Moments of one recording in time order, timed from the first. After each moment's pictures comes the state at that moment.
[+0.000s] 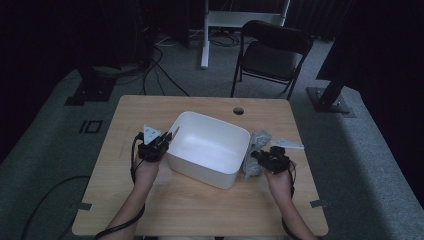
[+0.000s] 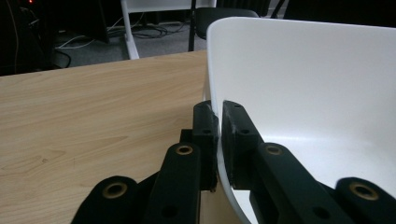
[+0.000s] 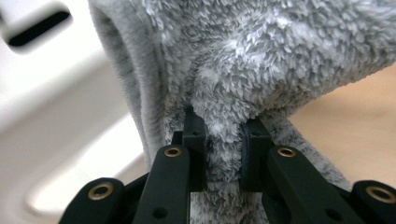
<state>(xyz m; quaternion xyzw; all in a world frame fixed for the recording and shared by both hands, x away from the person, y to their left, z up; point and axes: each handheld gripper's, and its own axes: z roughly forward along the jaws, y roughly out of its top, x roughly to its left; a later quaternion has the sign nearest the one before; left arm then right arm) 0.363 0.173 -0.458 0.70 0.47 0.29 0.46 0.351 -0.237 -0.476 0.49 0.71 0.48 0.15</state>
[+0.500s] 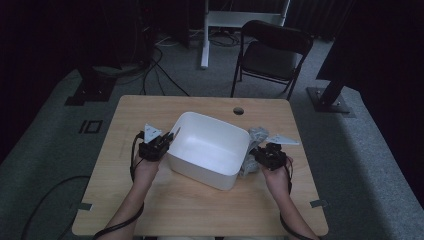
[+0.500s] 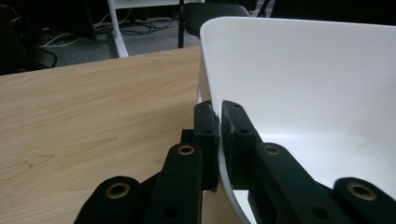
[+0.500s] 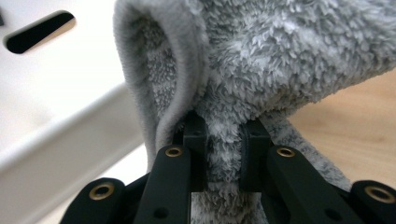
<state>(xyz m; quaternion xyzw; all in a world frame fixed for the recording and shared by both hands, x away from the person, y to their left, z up) 0.365 0.174 -0.456 0.71 0.46 0.27 0.46 0.363 -0.223 -0.482 0.49 0.72 0.47 0.16</state>
